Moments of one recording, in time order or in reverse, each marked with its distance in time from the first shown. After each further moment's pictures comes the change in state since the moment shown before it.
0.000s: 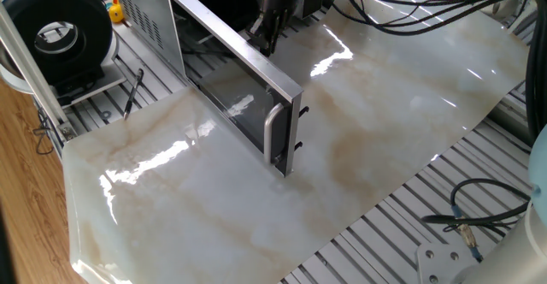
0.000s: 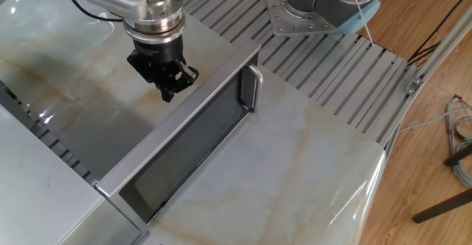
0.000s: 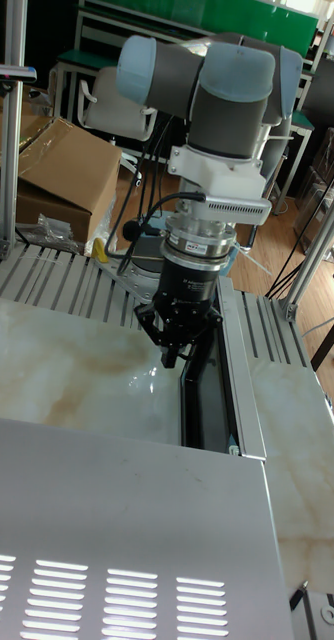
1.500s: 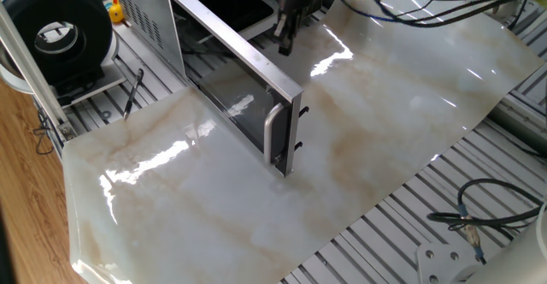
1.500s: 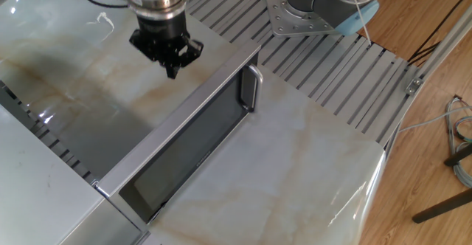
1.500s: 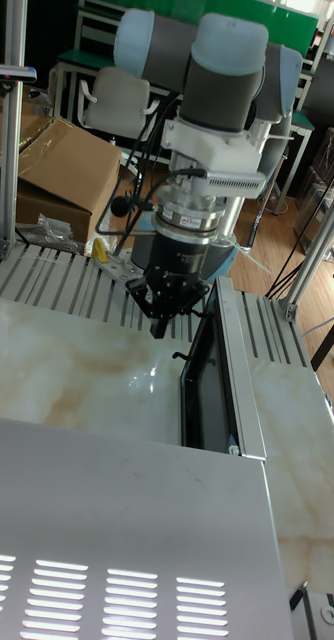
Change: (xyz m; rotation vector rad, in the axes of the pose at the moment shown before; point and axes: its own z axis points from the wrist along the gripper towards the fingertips) arm 0.049 -0.010 -0.032 0.011 0.081 -0.153
